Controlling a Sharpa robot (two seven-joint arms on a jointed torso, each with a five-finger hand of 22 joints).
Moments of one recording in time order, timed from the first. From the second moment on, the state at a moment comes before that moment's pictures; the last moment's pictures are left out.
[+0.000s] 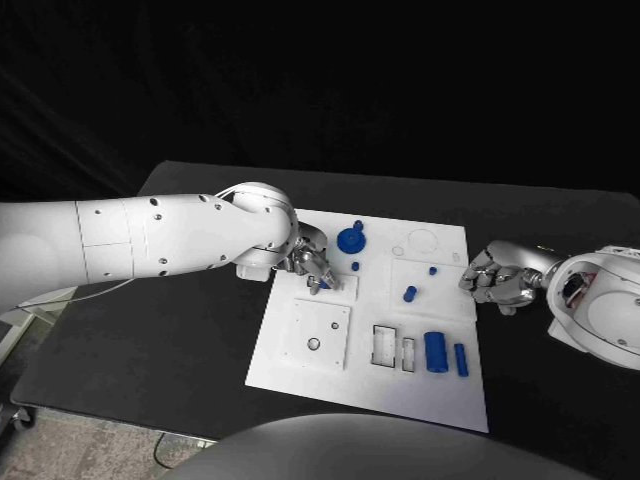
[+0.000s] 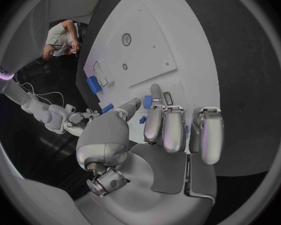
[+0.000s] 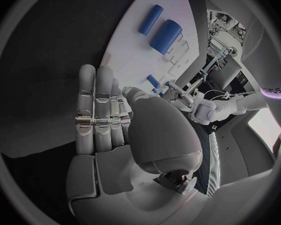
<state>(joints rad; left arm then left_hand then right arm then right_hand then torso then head) 1.33 -0.69 -0.23 1.48 -1.12 0.31 -0.47 0.71 0.03 0.44 0.05 0.14 1.06 0.05 0.15 0.96 1.42 -0.01 1.34 1.31 1.46 -0.07 1.39 1.31 0.01 1.47 0.04 1.55 1.31 1.28 -1.03 -0.22 1.75 -1.33 -0.11 -0.37 1.36 -0.03 0.27 0.21 0.39 1.00 0.11 0.14 0.25 1.14 0.03 0.42 0.40 1.42 -0.03 0.53 0.52 0.17 1.35 0.07 0.22 1.04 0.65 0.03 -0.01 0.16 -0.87</state>
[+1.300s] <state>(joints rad) 1.33 -0.70 -0.23 1.50 -1.09 0.20 -0.46 0.84 0.06 0.38 0.03 0.40 1.08 0.04 0.18 0.99 1.42 -0.02 1.35 1.31 1.47 -0.08 1.40 1.31 0.01 1.47 0.04 1.56 1.31 1.26 -1.03 -0.22 1.75 -1.33 -0.10 -0.37 1.36 -0.03 0.28 0.21 0.39 1.00 0.11 0.14 0.25 1.14 0.03 0.42 0.39 1.42 -0.03 0.53 0.52 0.17 1.35 0.07 0.22 1.04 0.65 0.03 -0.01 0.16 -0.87</state>
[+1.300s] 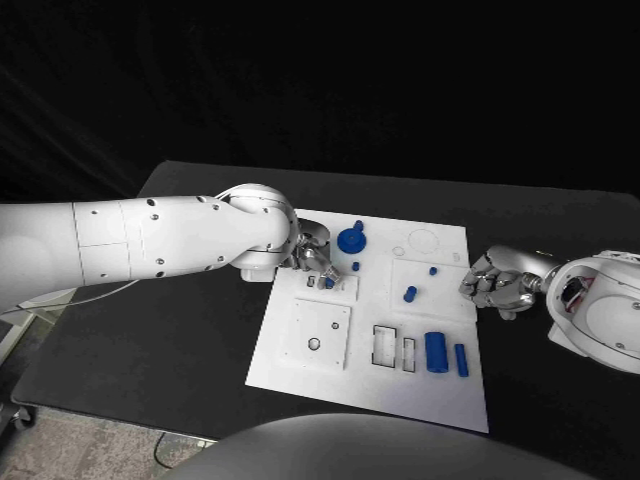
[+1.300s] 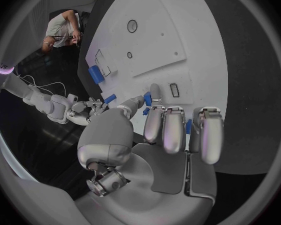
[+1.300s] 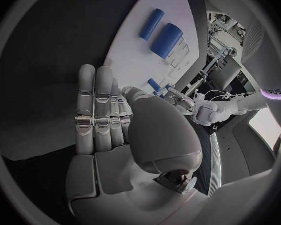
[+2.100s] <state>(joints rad) 1.33 -0.71 -0.23 1.50 -1.09 0.23 -0.46 0.84 0.05 0.51 -0.03 0.47 1.07 0.04 0.19 1.01 1.42 -0.03 1.34 1.31 1.47 -0.08 1.40 1.31 0.01 1.47 0.04 1.56 1.31 1.26 -1.02 -0.22 1.75 -1.33 -0.10 -0.37 1.36 -0.03 0.28 0.21 0.39 1.00 0.11 0.14 0.25 1.14 0.03 0.42 0.39 1.42 -0.03 0.52 0.52 0.17 1.35 0.07 0.21 1.04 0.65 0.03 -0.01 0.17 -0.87</state>
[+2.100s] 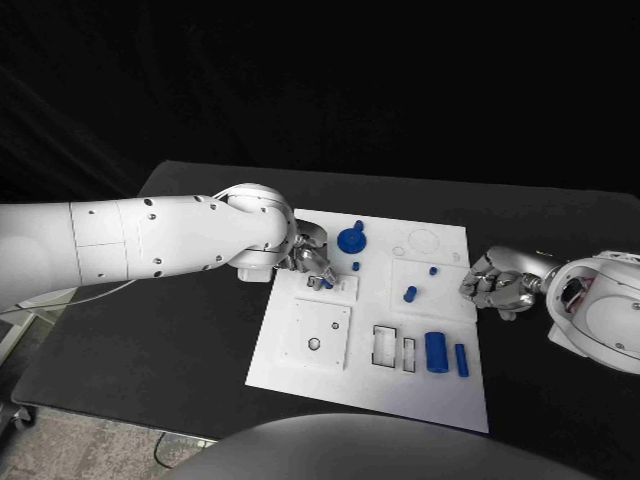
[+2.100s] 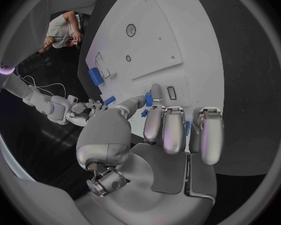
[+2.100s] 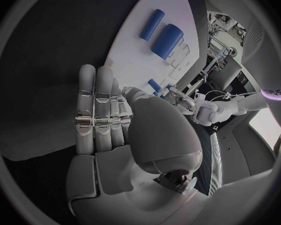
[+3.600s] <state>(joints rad) 1.33 -0.71 -0.23 1.50 -1.09 0.25 -0.46 0.70 0.03 0.34 0.12 0.06 1.08 0.05 0.18 0.98 1.41 -0.02 1.32 1.31 1.47 -0.07 1.39 1.31 0.01 1.47 0.04 1.55 1.31 1.26 -1.03 -0.22 1.75 -1.33 -0.09 -0.37 1.36 -0.03 0.28 0.21 0.39 1.00 0.11 0.14 0.25 1.14 0.03 0.41 0.39 1.42 -0.03 0.52 0.52 0.17 1.35 0.07 0.21 1.04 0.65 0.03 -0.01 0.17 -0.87</state>
